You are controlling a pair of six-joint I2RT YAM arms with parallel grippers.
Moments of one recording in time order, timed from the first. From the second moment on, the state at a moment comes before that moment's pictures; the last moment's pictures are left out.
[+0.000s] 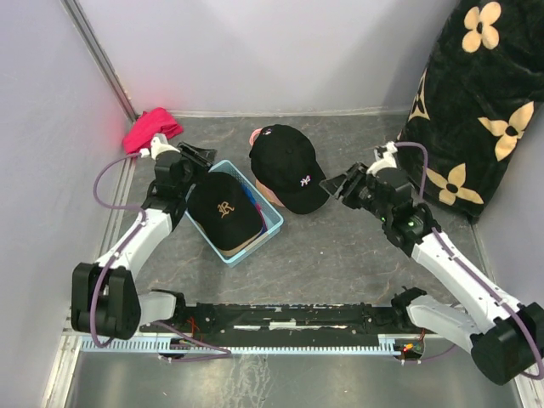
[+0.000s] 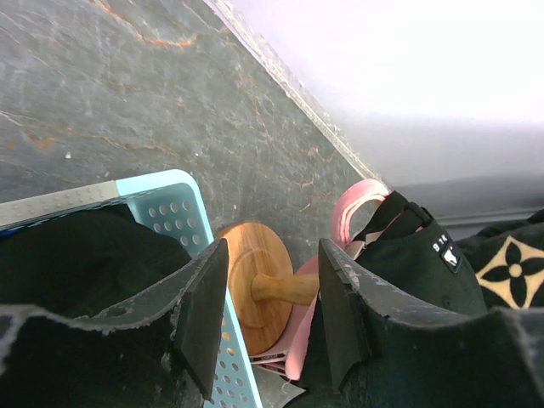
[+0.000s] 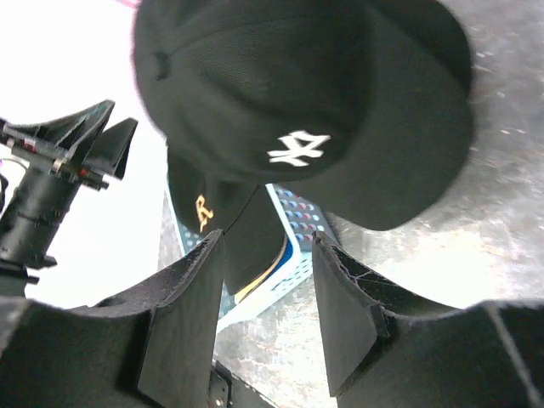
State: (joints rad) left arm -0.16 1.27 0.78 0.21 -0.03 -0.96; right arm 0.43 0.98 0.72 -0.08 -0.08 0.92
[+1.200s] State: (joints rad) left arm -0.14 0.76 0.58 -0.27 -0.62 -0.99; right arm 1.05 2.17 2.03 -0.45 0.26 0.12
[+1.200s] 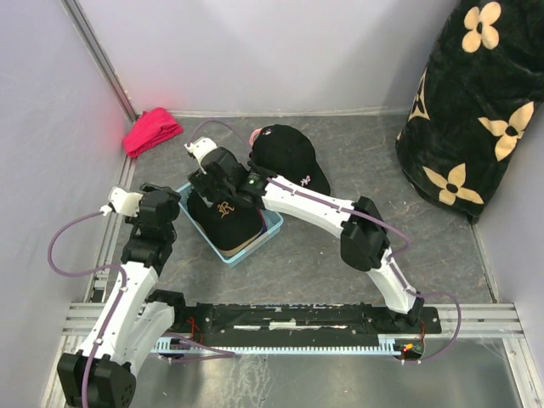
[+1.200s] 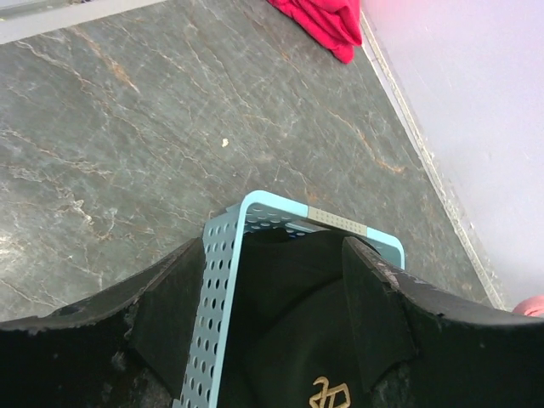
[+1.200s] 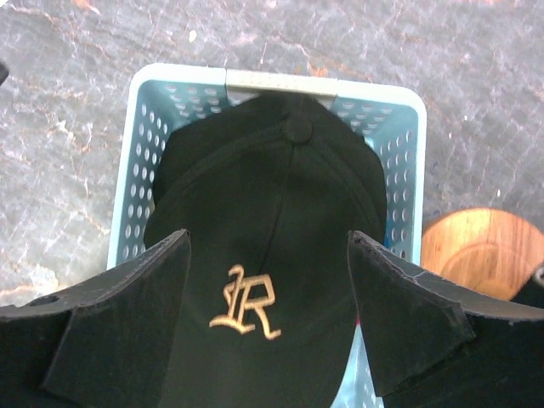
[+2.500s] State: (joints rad) left arm -0.14 0.62 0.49 -0.31 -0.68 -1.06; right arm 0.99 2.46 2.42 -0.49 0.24 0.07
